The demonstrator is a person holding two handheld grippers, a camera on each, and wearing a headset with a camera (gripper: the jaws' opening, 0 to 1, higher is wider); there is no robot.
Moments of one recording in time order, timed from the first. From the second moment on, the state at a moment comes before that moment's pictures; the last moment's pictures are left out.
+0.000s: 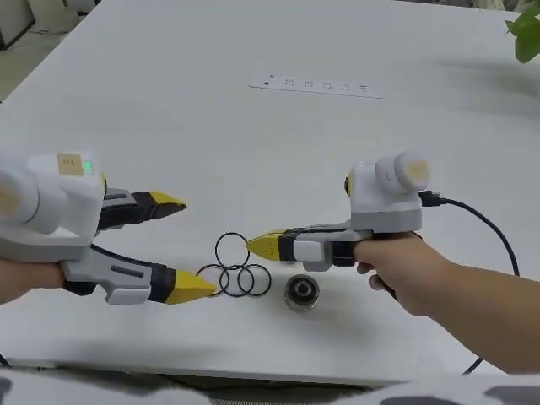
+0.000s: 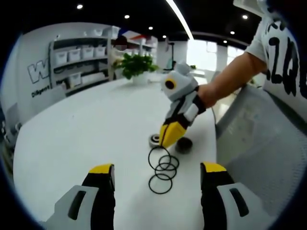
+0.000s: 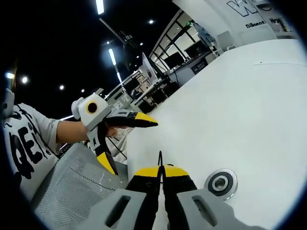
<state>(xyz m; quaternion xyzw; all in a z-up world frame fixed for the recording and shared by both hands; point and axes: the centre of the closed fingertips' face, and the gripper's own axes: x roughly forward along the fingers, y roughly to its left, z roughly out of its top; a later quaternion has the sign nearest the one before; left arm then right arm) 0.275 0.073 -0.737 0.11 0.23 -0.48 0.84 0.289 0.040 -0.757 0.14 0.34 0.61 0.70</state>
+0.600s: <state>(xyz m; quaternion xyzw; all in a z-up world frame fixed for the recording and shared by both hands) 0.272 0.075 -0.743 0.11 0.23 -0.48 0.84 0.285 0.040 -0.774 0.13 0.36 0.60 0.70</state>
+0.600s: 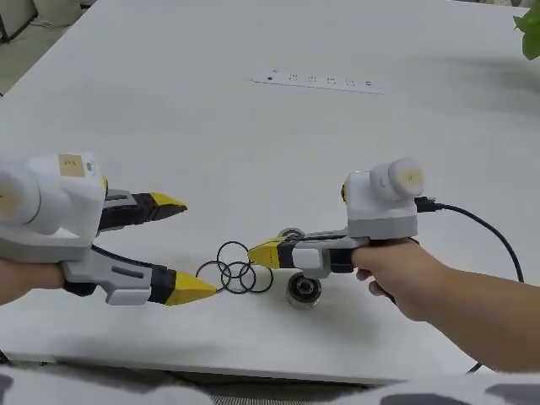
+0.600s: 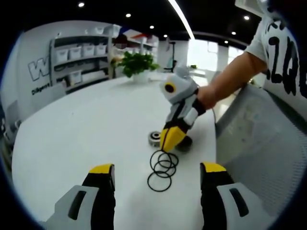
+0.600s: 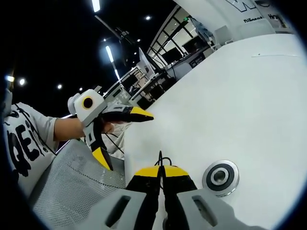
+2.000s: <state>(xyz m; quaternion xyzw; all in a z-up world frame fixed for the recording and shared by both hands) 0.275 0.078 -0.746 0.10 0.24 -0.47 0.84 0.300 0.037 -0.792 0.09 0.37 0.58 0.72</state>
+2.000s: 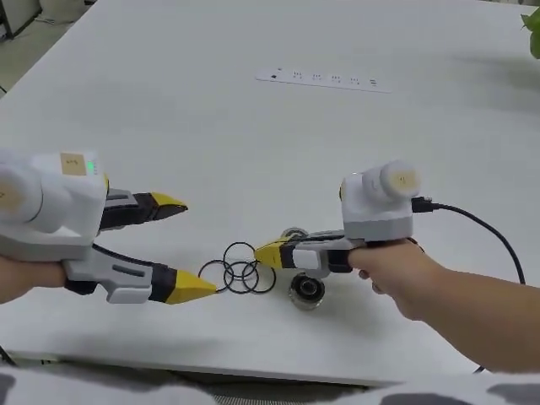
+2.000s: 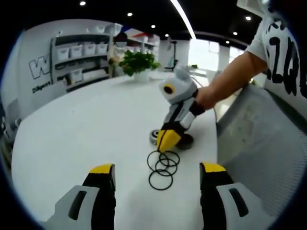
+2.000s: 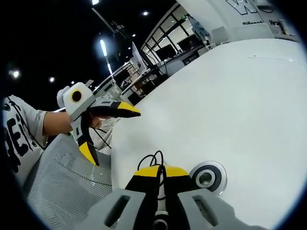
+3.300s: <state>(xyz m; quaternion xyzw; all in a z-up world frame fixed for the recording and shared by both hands) 0.274 0.078 -0.737 0.11 0.23 -0.47 0.84 0.310 0.044 -0.756 0.09 0.31 0.59 0.74</state>
